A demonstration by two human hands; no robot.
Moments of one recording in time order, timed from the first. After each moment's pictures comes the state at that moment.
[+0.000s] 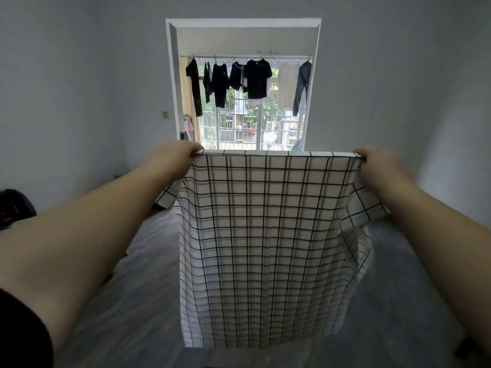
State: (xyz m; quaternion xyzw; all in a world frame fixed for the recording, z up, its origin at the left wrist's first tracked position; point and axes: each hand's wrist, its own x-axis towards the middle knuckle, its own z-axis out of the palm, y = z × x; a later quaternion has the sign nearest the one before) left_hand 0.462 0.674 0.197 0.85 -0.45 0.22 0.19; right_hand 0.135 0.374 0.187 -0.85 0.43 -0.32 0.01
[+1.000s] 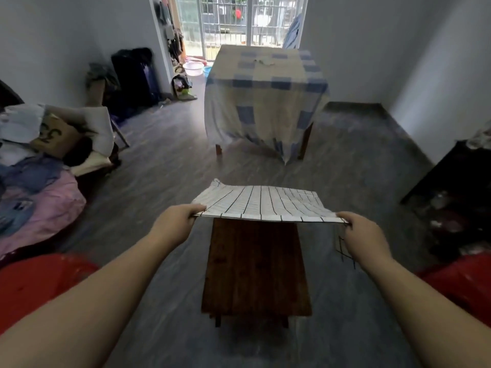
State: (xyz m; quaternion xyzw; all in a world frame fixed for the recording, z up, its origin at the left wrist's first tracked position) left_hand 0.239 0.976 -0.184 0.87 -0.44 -0.09 0.20; right_hand -0.113 0.725 -0.178 -0.82 0.52 -0.15 0.19
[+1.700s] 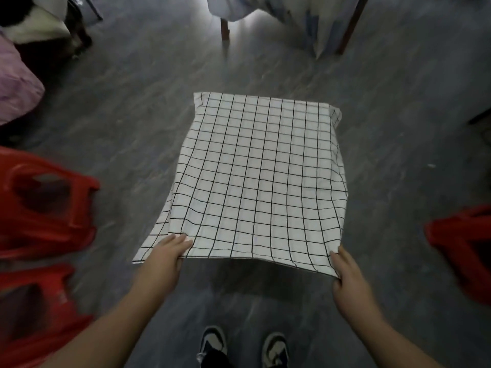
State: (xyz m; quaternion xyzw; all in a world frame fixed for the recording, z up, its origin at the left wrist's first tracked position) left_hand 0.120 1.082 -0.620 0.89 -0.37 -0.22 0.15; right_hand -0.198 0.820 -0.603 -0.80 0.51 0.04 0.31
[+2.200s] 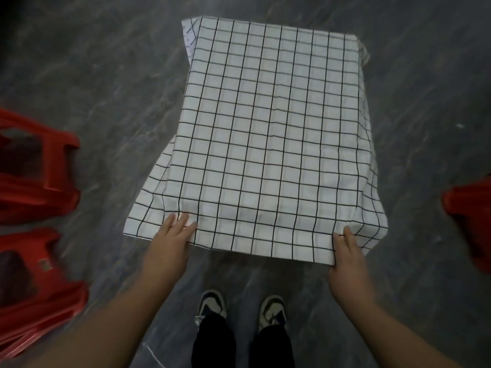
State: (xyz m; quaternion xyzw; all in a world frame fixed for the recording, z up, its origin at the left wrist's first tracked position) left_hand 0.087 1.090 -0.725 0.90 -0.39 -0.21 0.05; right_hand -0.208 0.838 -0.698 -0.82 0.50 0.15 0.23
